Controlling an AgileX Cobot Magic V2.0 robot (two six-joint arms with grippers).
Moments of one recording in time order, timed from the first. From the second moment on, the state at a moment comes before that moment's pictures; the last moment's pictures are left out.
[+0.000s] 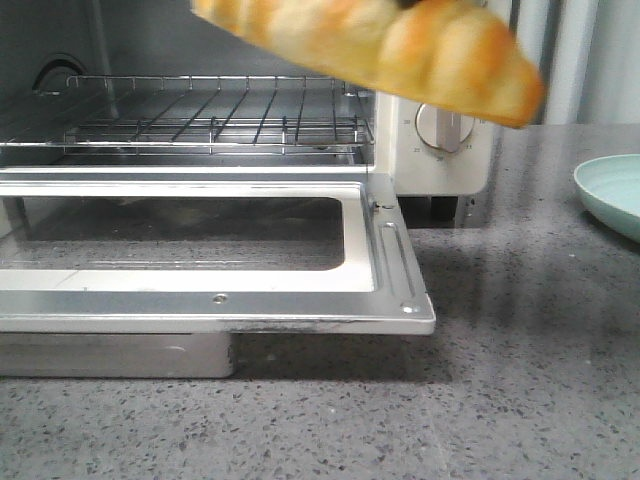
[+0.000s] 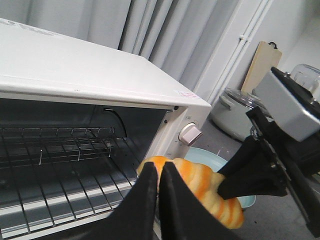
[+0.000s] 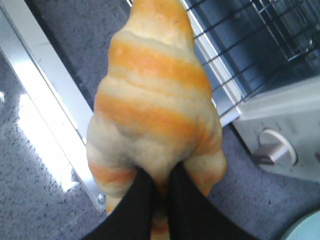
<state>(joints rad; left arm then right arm) -0.63 0.48 -0.53 -0.62 0.18 0.30 0.92 1.35 -1.38 -0.19 1.13 -0.07</state>
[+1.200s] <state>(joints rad) -0.63 0.48 -0.53 -0.61 0.18 0.30 0.93 1.60 -1.47 -0.47 0.81 -0.07</state>
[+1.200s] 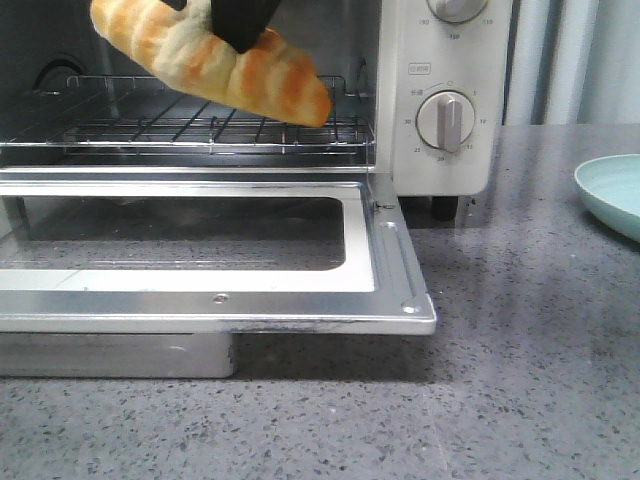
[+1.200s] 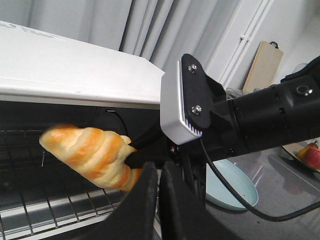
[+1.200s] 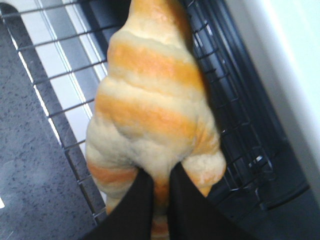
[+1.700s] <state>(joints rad) -0.63 0.48 -0.53 -0.61 0.18 0.30 0.93 1.60 -1.47 -0.51 0.79 -0.07</state>
